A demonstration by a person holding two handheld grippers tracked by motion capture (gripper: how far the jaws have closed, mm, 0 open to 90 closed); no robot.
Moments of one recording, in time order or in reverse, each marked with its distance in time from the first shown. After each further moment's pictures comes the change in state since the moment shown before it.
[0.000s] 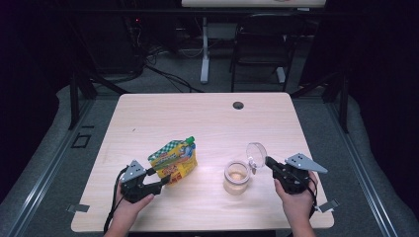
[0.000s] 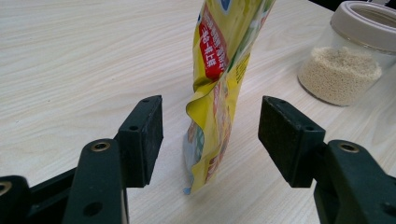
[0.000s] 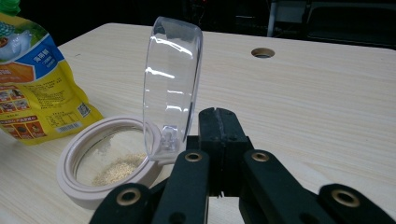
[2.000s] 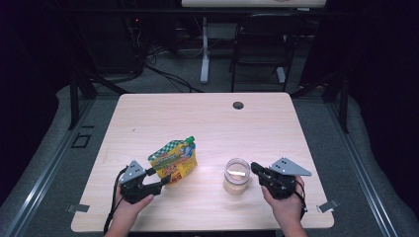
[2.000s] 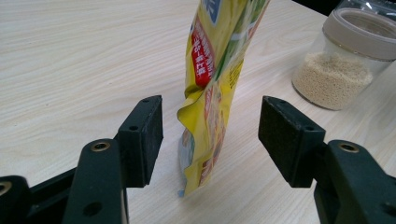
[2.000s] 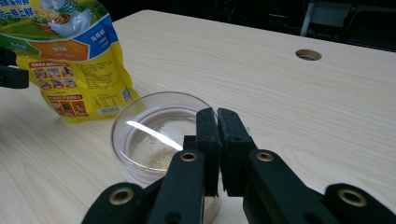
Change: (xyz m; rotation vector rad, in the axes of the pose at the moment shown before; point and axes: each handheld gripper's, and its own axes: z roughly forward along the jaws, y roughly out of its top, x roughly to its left) left arm -0.004 0.003 -0.003 -0.022 -0.003 0.002; right arm 0.031 -0.003 0.007 0.024 0.103 -0.091
